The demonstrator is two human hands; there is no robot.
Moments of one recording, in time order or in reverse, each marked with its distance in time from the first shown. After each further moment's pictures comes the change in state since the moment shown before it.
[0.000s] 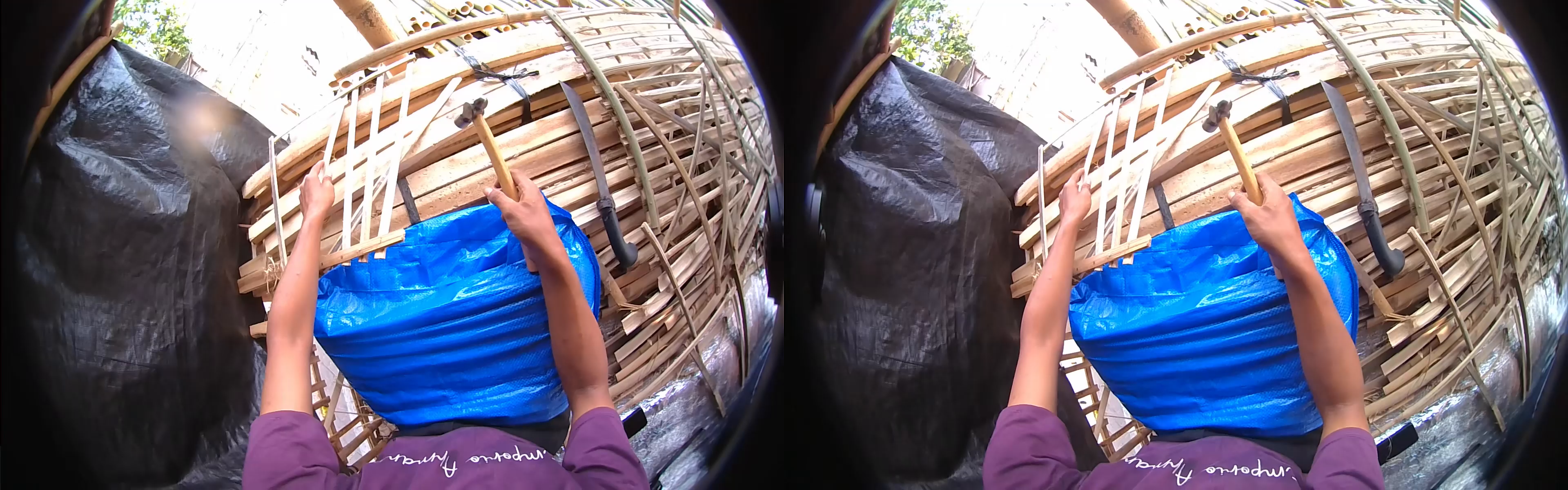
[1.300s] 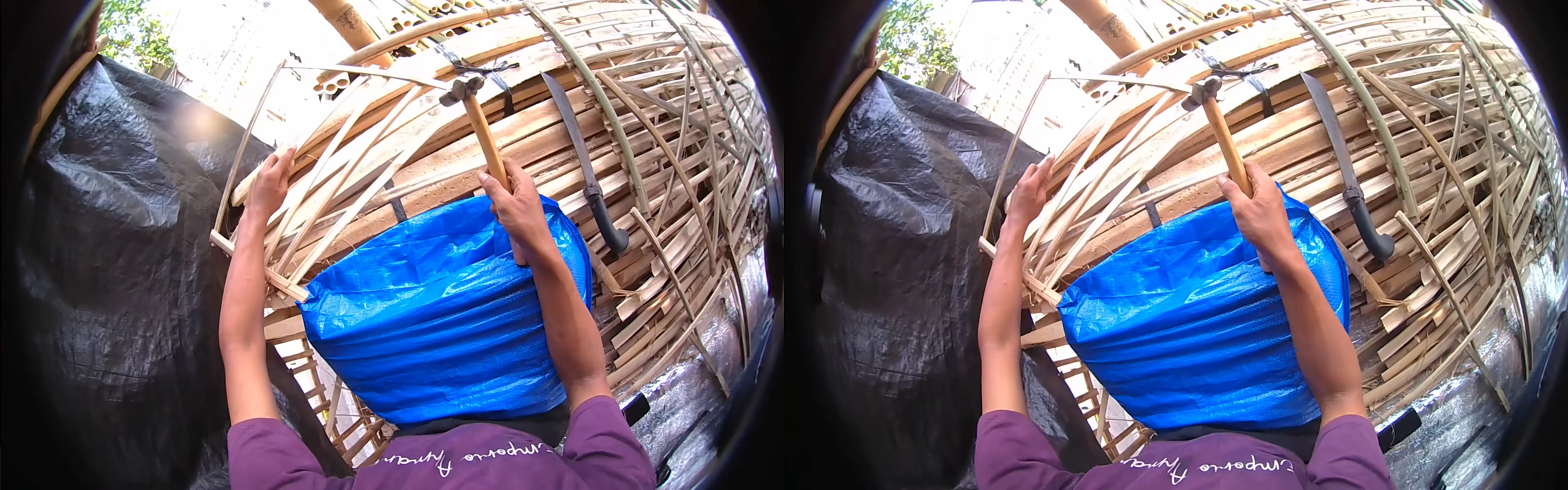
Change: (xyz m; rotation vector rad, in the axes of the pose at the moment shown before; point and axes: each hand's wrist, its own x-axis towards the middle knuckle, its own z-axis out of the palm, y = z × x) left_hand 0.022 -0.001 -0.087 0.182 -0.045 0.685; right_hand -0.008 -0.002 -0.006 0.145 0.013 -0.109
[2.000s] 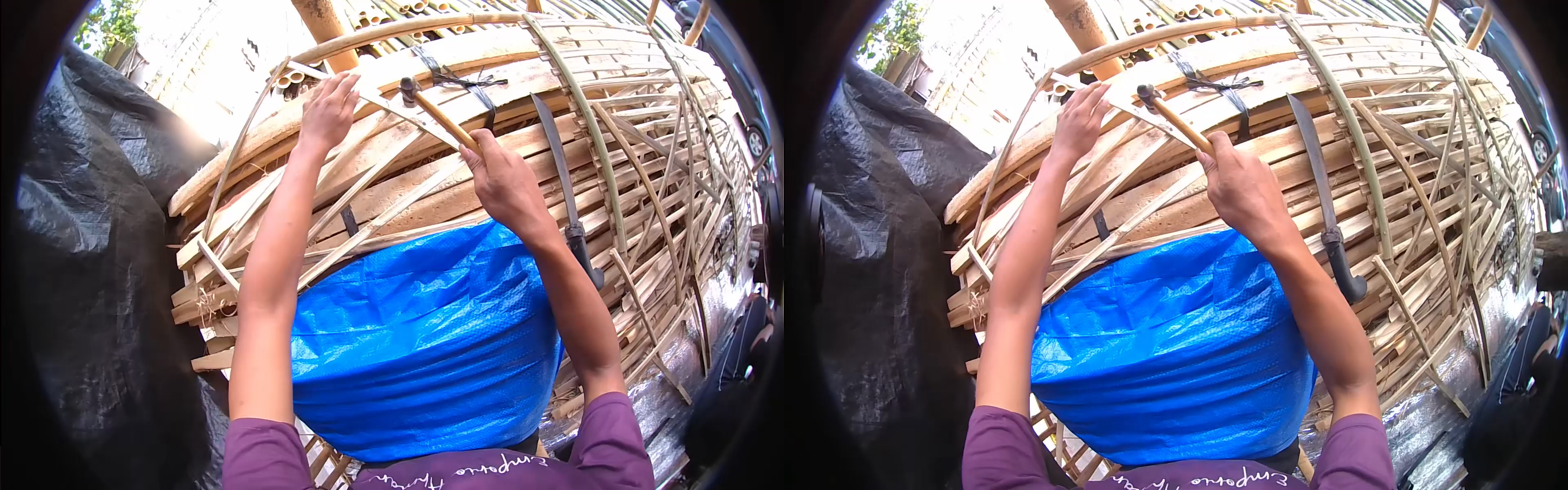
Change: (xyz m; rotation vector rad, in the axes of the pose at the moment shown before) left_hand 0.169 0.104 0.141 -0.188 0.294 0.155; right_hand 0.086 -0.027 -0.009 -0.900 -0.004 -0.362
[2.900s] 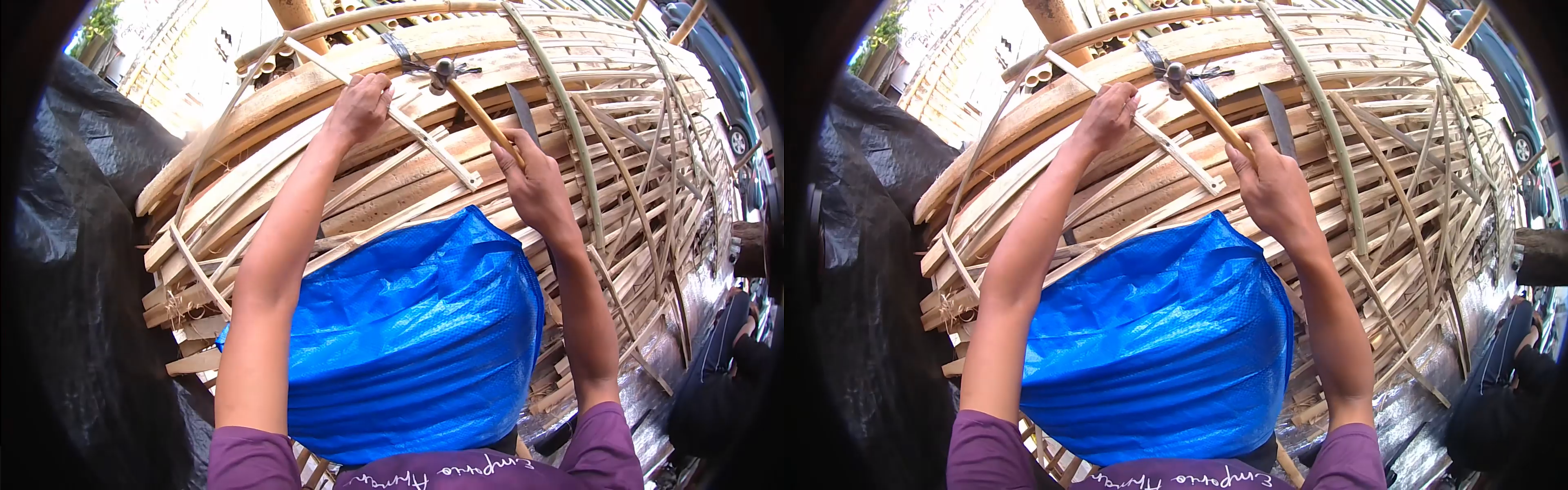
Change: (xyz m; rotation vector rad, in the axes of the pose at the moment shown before) left_hand 0.014 0.080 0.054 -0.308 -0.087 0.131; right_hand -0.021 0.030 -0.055 0.020 -0.019 0.201
